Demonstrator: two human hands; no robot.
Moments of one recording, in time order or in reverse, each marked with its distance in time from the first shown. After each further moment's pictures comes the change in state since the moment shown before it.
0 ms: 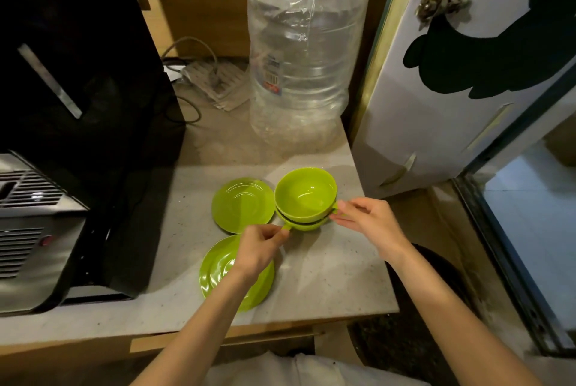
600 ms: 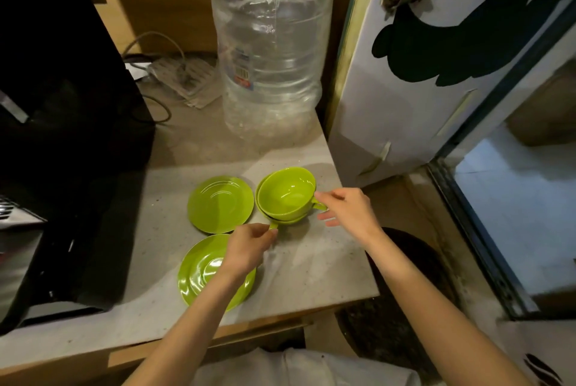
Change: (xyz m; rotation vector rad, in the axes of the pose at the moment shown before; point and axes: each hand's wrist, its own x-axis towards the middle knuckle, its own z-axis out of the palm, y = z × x) left_hand -0.005 0.007 0.007 0.129 -0.128 -0.024; right_hand -0.008 -0.013 0.006 -0.337 0.169 0.053
